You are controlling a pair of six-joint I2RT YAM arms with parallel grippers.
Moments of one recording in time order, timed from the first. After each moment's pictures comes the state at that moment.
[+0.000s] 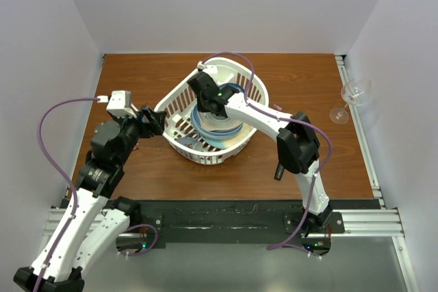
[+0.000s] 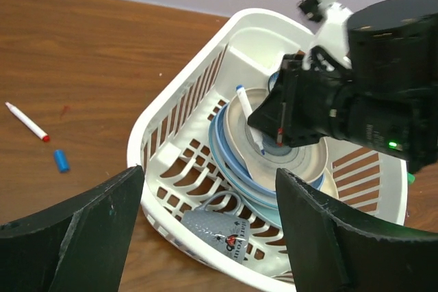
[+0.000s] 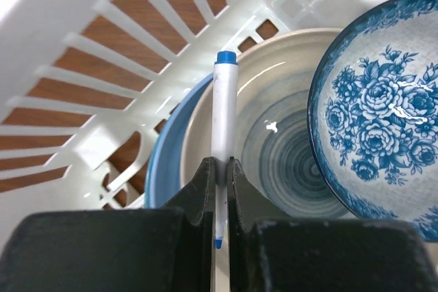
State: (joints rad) left arm -0.34 0.61 0.74 -0.26 -0.10 -0.36; right arm 0.83 2.12 1.86 -0.56 0.43 0.56
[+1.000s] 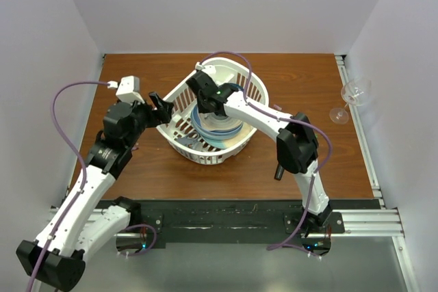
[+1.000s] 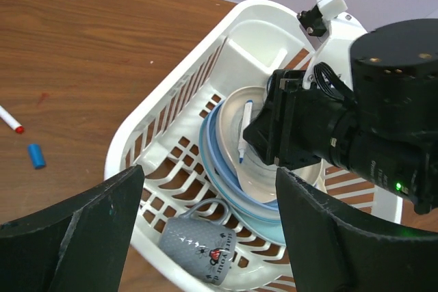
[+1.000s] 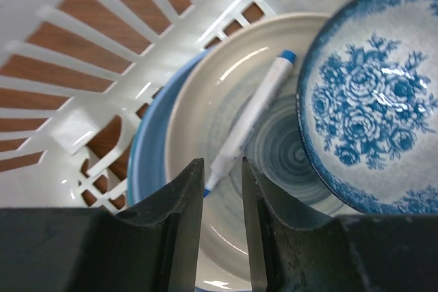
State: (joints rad) left arm -0.34 0.83 0.83 -0.24 -0.10 -0.45; right arm 0.84 2.12 1.91 -0.65 0.43 0.52
